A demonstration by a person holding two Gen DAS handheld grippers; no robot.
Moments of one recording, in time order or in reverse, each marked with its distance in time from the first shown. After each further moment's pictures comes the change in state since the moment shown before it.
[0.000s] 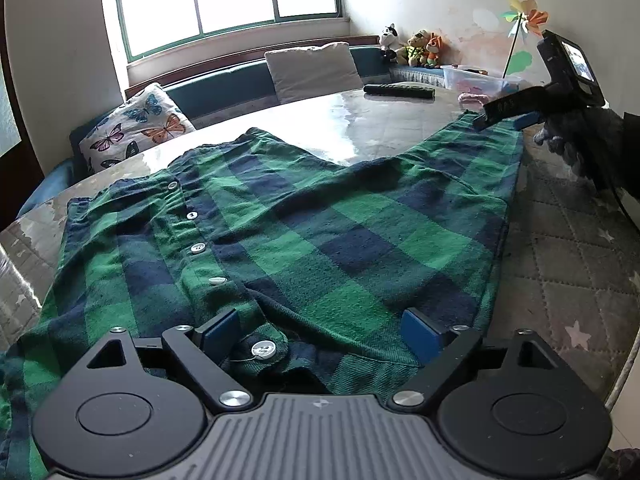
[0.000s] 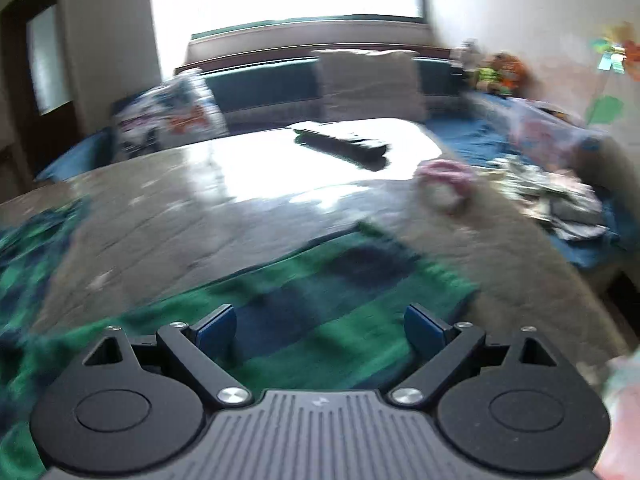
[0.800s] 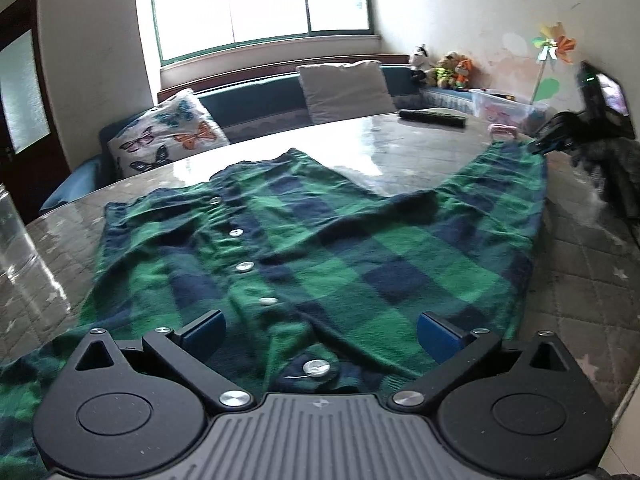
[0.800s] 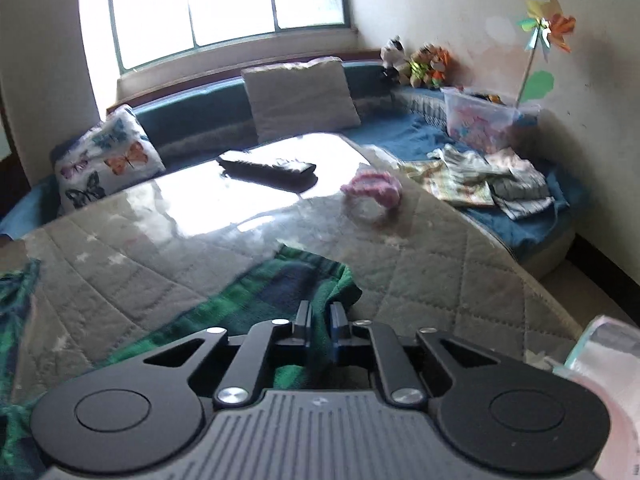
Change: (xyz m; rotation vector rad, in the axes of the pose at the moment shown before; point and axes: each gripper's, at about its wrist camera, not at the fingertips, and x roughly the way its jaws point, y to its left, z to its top) left arm -0.017 0.022 0.009 -0.075 -0.044 0.079; right arm -0.016 -0.014 0.010 0.125 -0.051 -0.074
